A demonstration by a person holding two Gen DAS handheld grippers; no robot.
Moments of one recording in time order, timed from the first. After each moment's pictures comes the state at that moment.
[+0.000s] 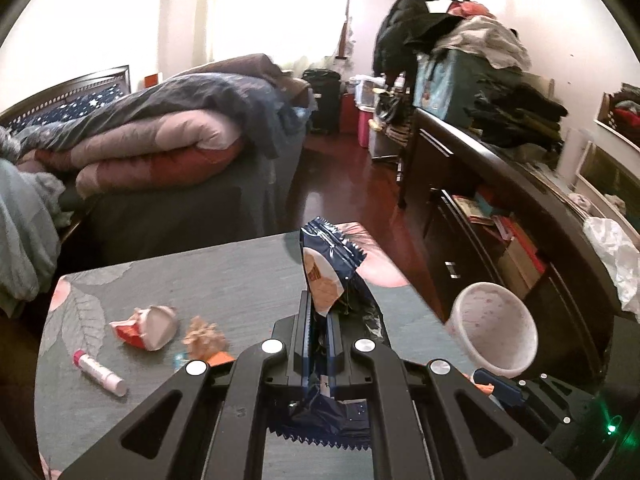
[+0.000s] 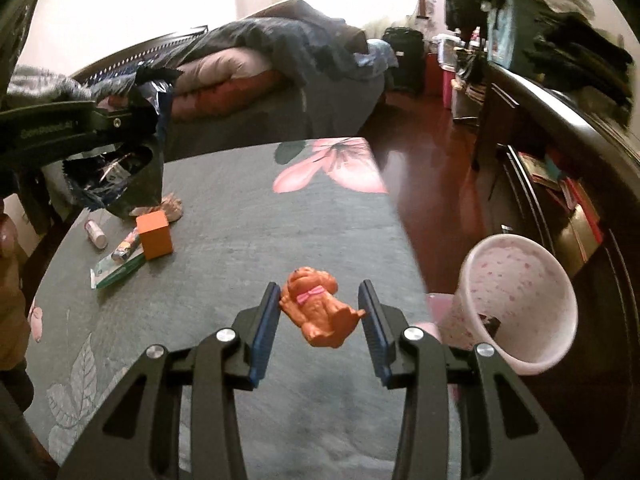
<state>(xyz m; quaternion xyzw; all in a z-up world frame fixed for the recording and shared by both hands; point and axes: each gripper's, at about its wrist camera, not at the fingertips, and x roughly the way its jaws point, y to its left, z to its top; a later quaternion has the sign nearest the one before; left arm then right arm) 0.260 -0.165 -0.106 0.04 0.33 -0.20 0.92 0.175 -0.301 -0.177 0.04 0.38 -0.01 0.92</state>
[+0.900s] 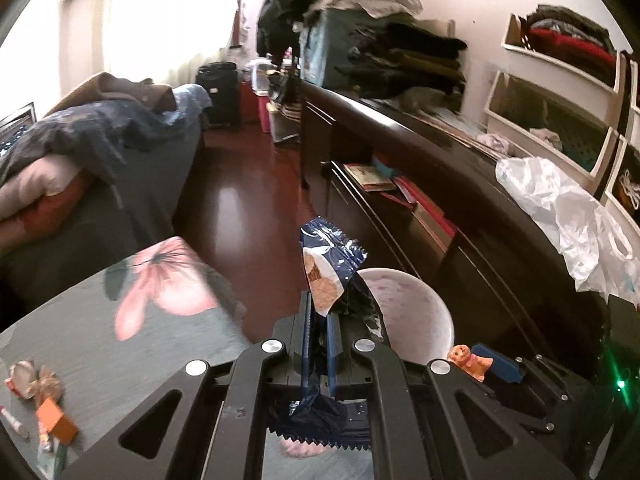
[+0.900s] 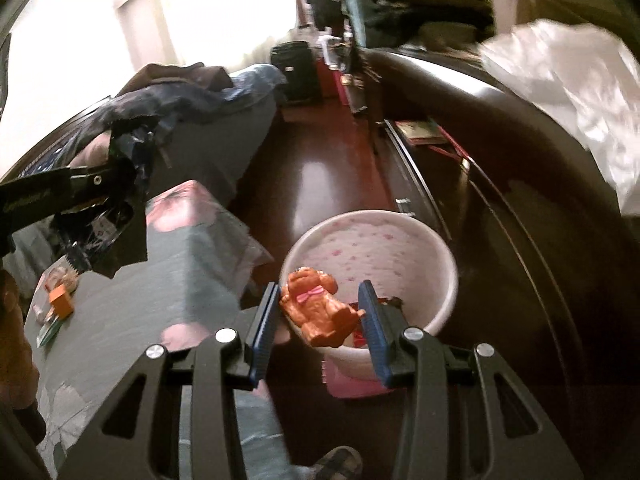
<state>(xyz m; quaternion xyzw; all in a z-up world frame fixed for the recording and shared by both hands) 0.232 -0.368 -0.125 0.10 0.34 -0.34 0.87 0.111 -0.500 -0.195 0.16 0.34 -0.16 0.91</state>
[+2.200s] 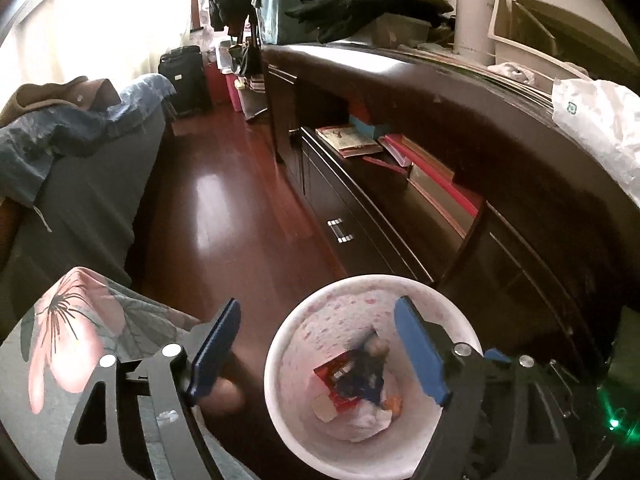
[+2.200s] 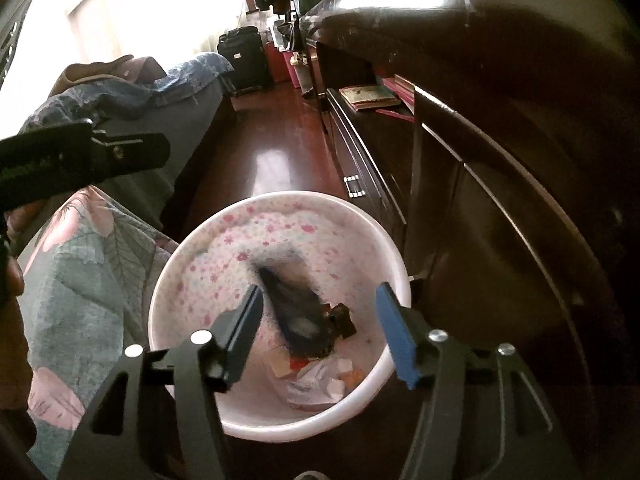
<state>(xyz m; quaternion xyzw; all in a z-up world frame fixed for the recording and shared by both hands) 0.287 -0.493 -0.205 0.17 0.36 -0.36 0.84 0.162 -0.575 -0.286 0.18 0.36 -0.22 0.89</state>
